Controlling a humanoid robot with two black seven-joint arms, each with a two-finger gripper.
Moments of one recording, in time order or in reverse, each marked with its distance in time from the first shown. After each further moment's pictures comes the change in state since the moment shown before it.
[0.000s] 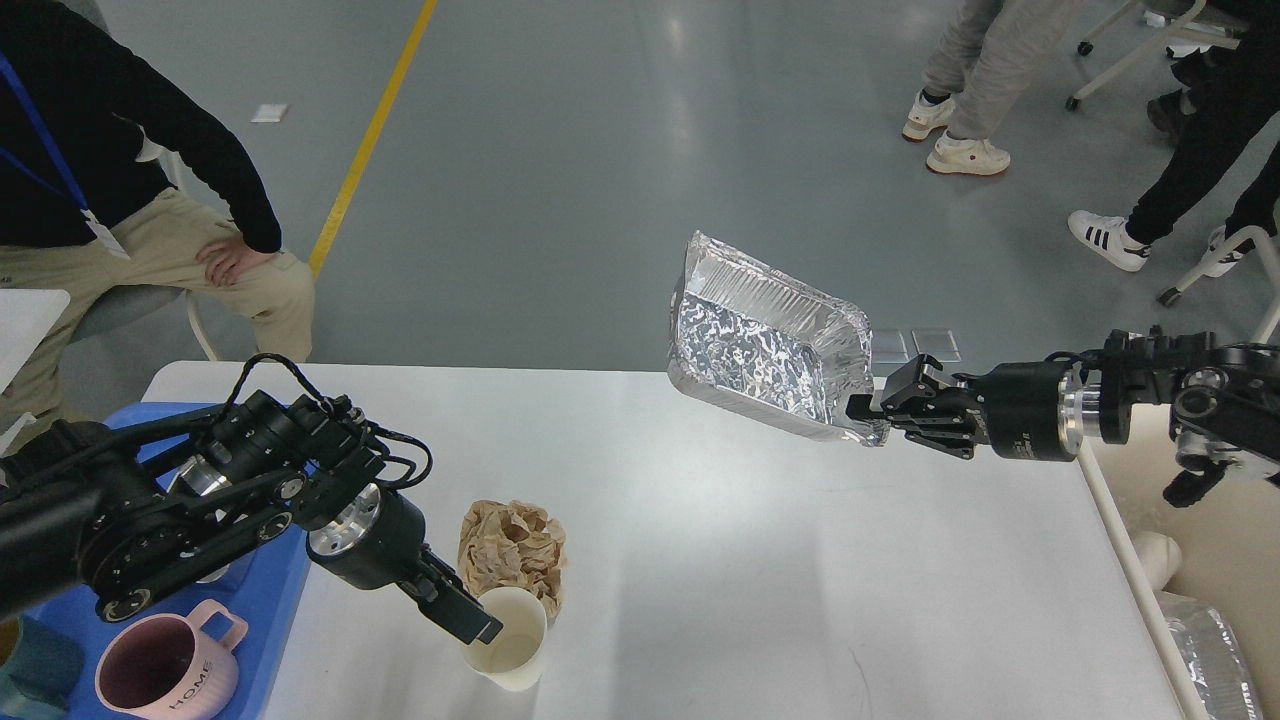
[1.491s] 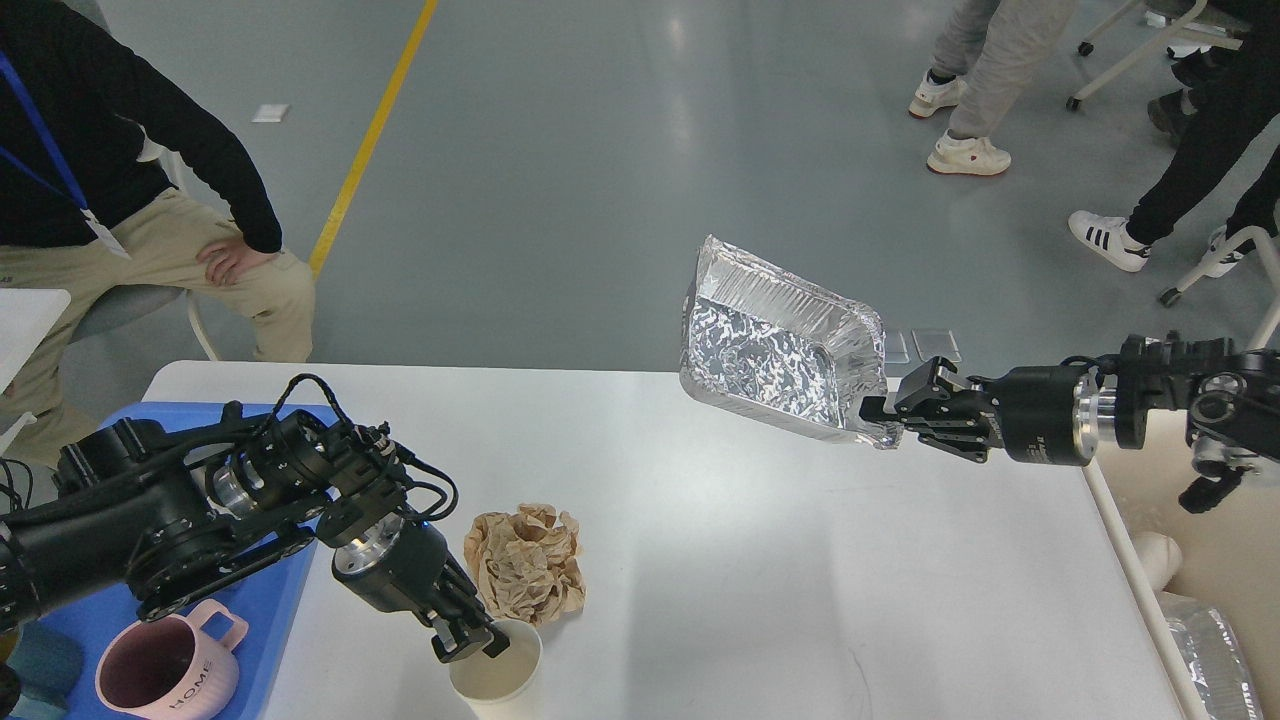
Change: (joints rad) left arm -0.054 -0.069 0.151 0.128 0.226 0.245 -0.328; right arm -0.020 -0.021 0.011 0.000 0.000 0.001 0.002
